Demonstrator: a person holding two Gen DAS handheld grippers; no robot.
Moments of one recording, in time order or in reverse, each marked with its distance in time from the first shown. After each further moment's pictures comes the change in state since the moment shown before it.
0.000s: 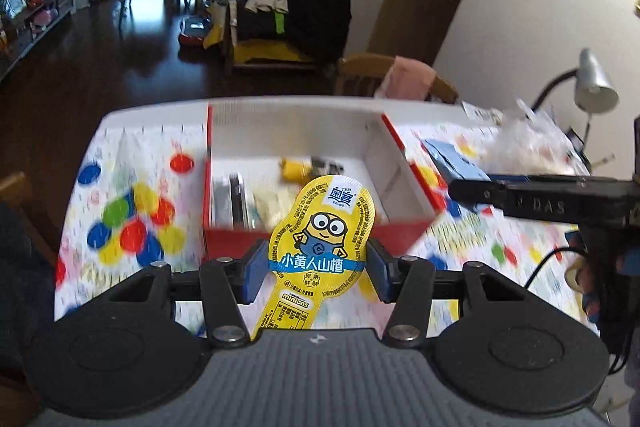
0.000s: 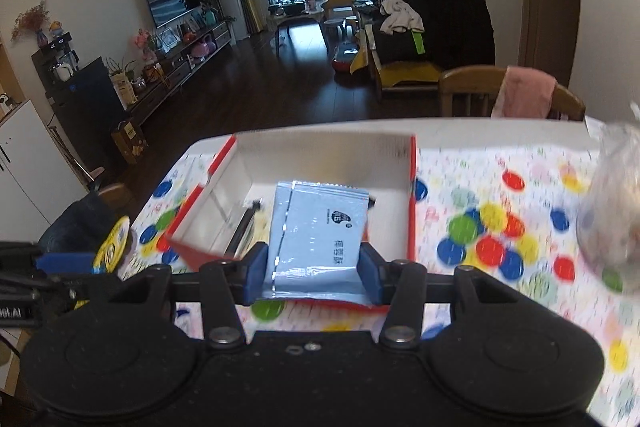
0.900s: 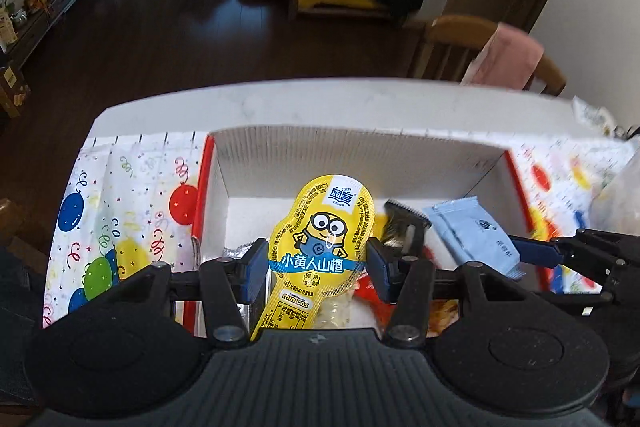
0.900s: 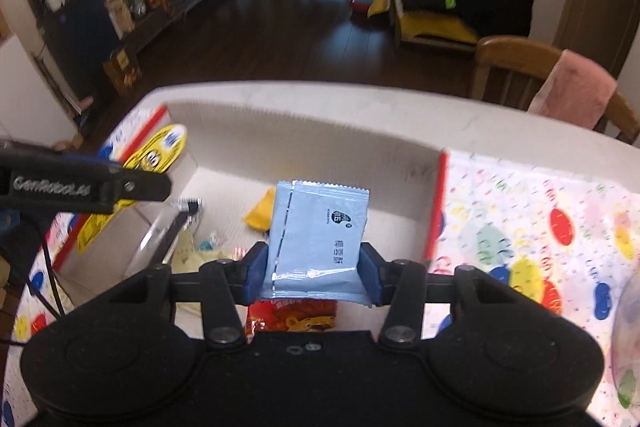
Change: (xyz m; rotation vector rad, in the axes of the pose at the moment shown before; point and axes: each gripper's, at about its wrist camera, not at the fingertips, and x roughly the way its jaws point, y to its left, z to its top) left arm 0.190 0.016 0.104 -0.069 0.225 0.219; right arm 0.162 -0.020 0.042 -0.133 0.258 0.017
